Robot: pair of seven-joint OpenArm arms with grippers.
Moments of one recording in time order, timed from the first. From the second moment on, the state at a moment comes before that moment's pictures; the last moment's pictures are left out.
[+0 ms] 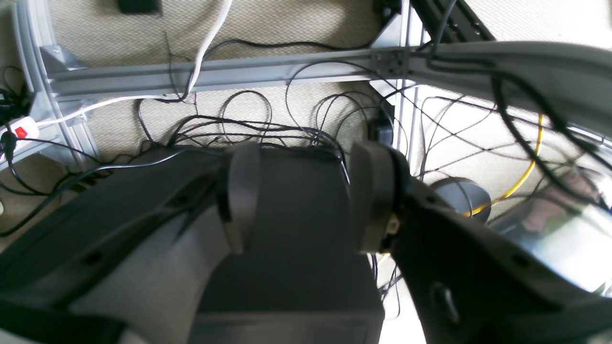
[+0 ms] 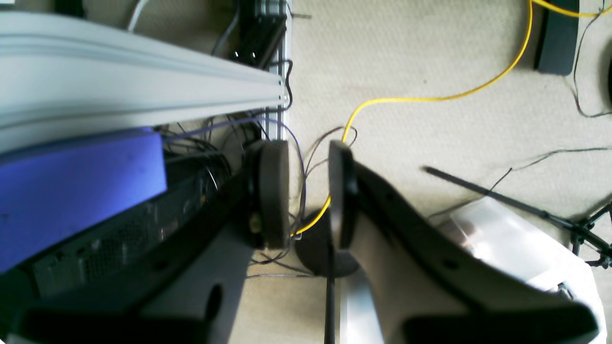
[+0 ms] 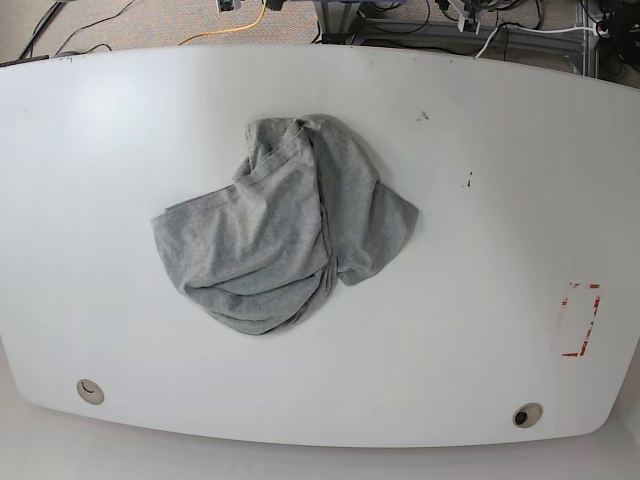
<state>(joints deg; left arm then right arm) 20.3 -9.1 -1.4 24.8 1.6 -9.4 -12.7 -32.5 3.5 2.5 40.4 -0.6 12.2 15.1</state>
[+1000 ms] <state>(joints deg) 51.8 -12.8 -8.7 72.0 1.5 -9.8 -12.2 -60.2 3.6 7.0 80.2 -0.7 12.4 14.4</state>
